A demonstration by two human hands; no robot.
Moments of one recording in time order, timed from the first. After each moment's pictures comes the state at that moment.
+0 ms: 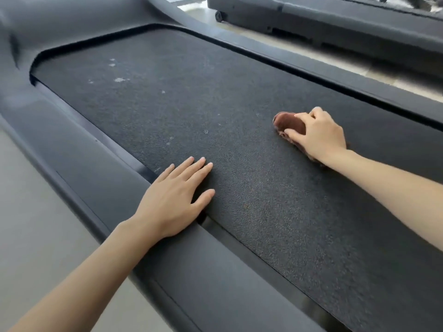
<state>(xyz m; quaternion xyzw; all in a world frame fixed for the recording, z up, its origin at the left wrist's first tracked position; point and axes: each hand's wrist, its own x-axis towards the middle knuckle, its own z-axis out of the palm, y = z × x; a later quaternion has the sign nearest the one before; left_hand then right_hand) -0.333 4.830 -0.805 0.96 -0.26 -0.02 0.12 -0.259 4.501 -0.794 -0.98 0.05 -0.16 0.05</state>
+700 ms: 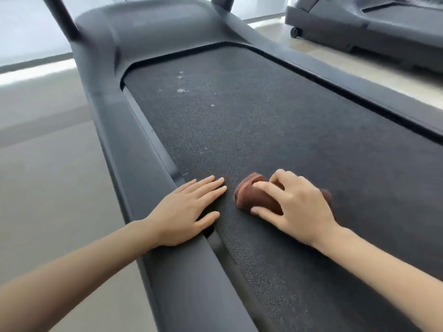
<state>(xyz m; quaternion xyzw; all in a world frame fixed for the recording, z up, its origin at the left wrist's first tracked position) -0.354 4.828 -0.793 0.96 -0.25 -0.05 0.09 -0.327 4.575 -0.788 -0.93 -0.32 -0.17 0.10</state>
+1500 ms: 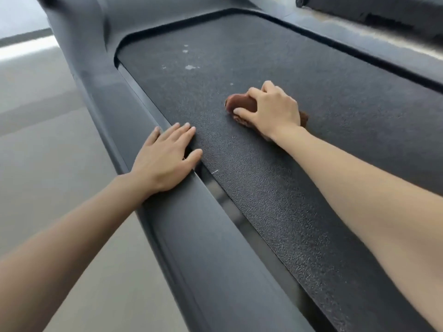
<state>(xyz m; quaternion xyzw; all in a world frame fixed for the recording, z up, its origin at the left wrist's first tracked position) -0.264 4.922 -0.802 1.00 -0.07 0.00 0.07 -0.148 4.710 -0.799 -0.97 -0.15 -0.18 0.09</state>
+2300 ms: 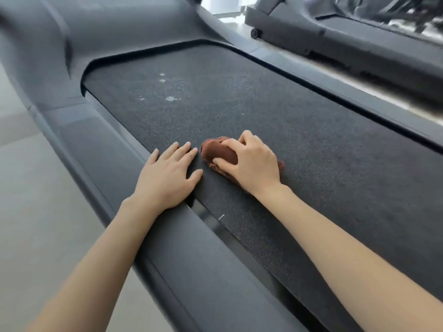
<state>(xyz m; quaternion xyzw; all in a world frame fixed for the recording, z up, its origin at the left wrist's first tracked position) -0.201 4.933 -0.807 0.99 -0.12 -0.01 0.09 -0.191 4.750 -0.793 -0.98 -0.10 -0.16 0.09</state>
